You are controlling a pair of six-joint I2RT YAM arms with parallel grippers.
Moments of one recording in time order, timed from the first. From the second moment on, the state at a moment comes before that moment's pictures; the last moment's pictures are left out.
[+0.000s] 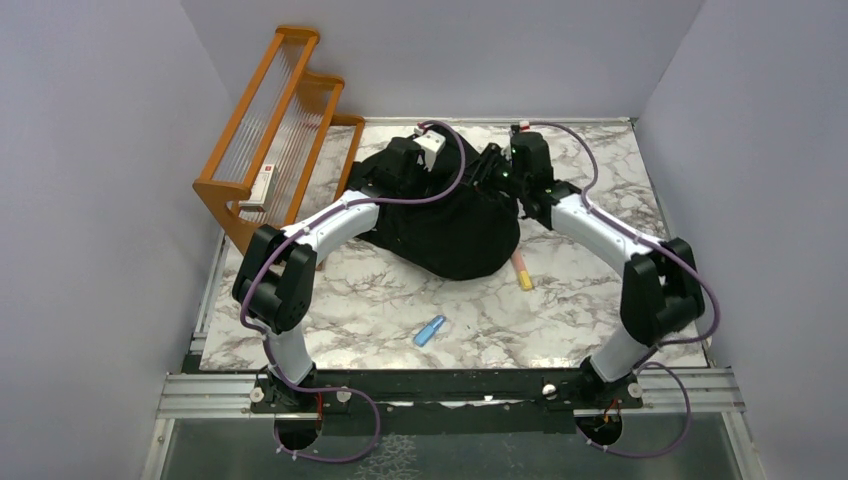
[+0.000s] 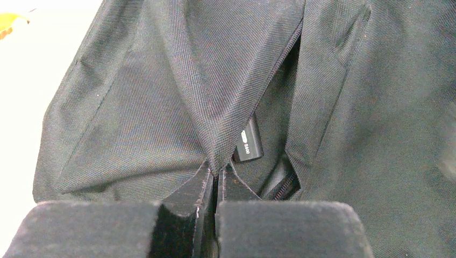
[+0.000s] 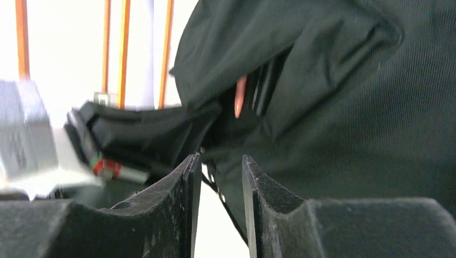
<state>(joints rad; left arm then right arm) -0.55 1.79 1.33 -0.10 -0.08 0.07 0.43 1.70 1.24 0.01 -0.26 0.91</state>
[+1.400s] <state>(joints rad) -0.54 1.79 1.33 -0.11 -0.08 0.07 0.40 1.64 0.95 -0.54 0.16 0.57</state>
